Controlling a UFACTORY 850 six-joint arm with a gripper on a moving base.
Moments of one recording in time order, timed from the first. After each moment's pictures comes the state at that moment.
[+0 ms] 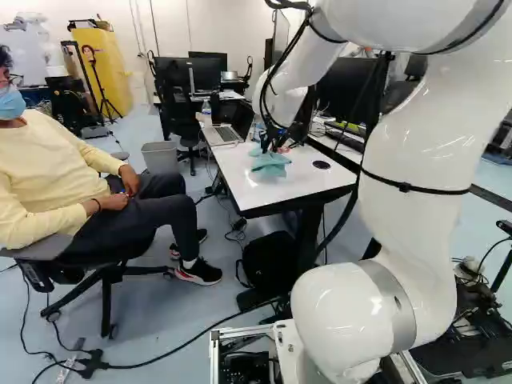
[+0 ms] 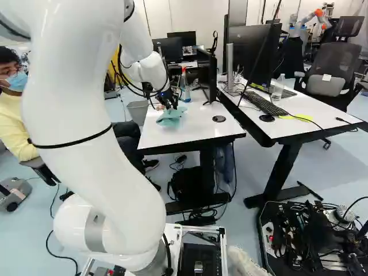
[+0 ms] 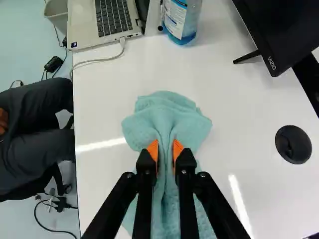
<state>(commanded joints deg) 1.7 -9.8 -56.9 1.8 -11.9 0.0</state>
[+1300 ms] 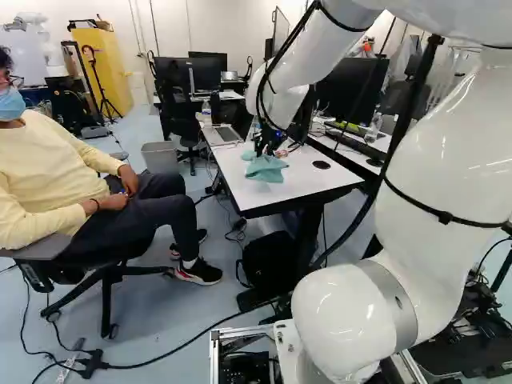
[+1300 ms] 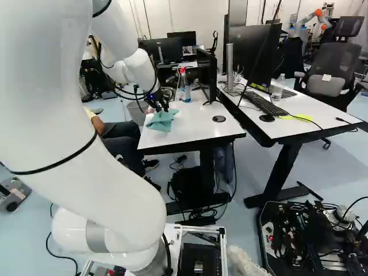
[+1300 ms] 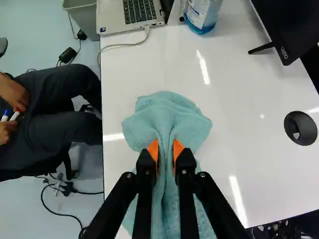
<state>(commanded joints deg) 6.2 0.0 -47.8 1.9 -12.4 0.0</state>
